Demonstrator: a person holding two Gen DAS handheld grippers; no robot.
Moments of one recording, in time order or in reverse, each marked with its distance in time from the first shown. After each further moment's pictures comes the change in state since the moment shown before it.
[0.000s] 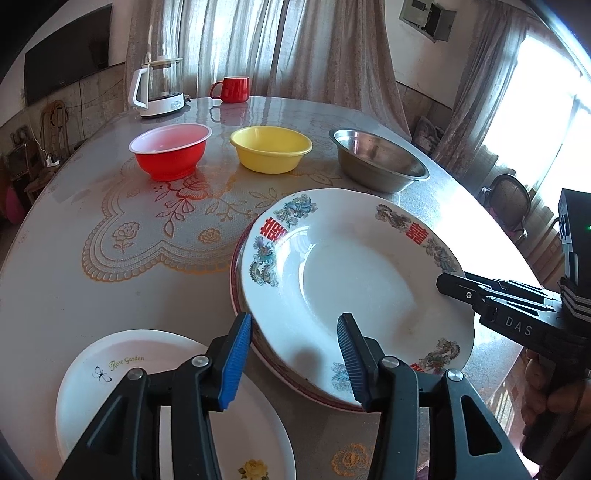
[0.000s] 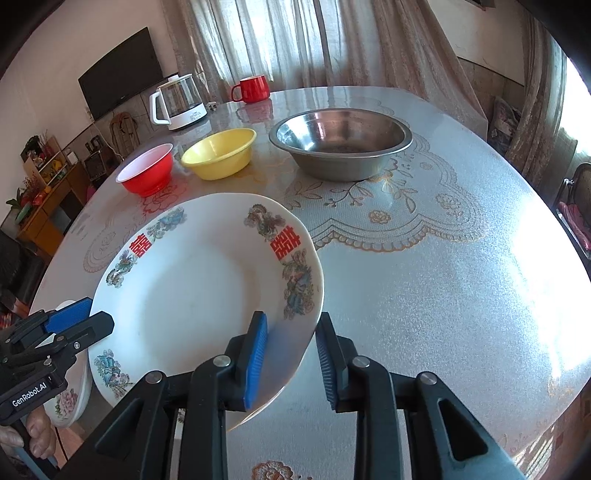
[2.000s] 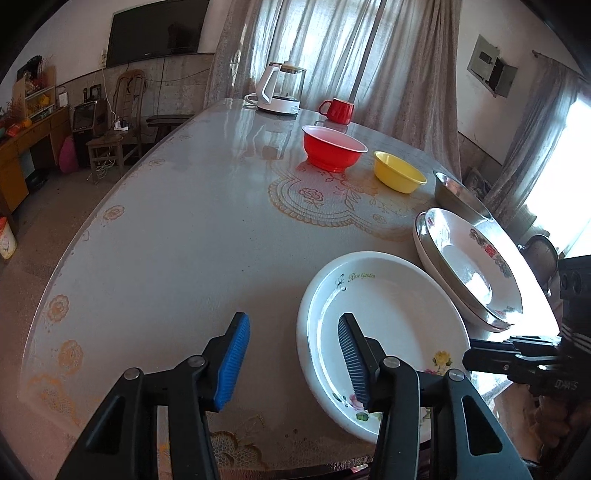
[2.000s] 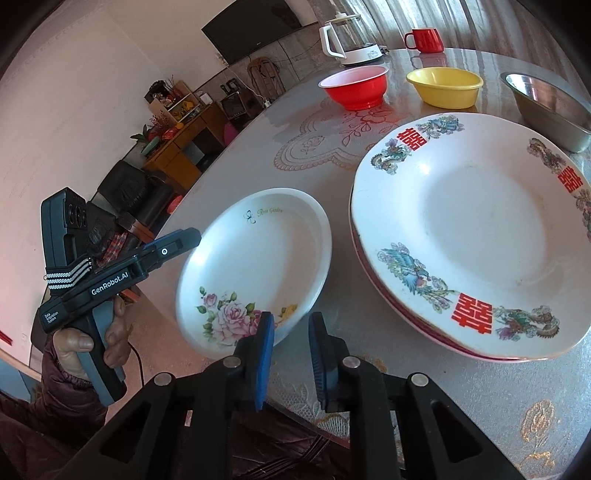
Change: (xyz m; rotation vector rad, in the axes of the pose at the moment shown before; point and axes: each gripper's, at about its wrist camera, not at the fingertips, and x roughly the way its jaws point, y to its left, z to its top) left arm -0.076 0.141 -0.082 -0.219 -0.096 0.109; right arm 0.011 0.136 -0.058 -0.215 0.193 0.550
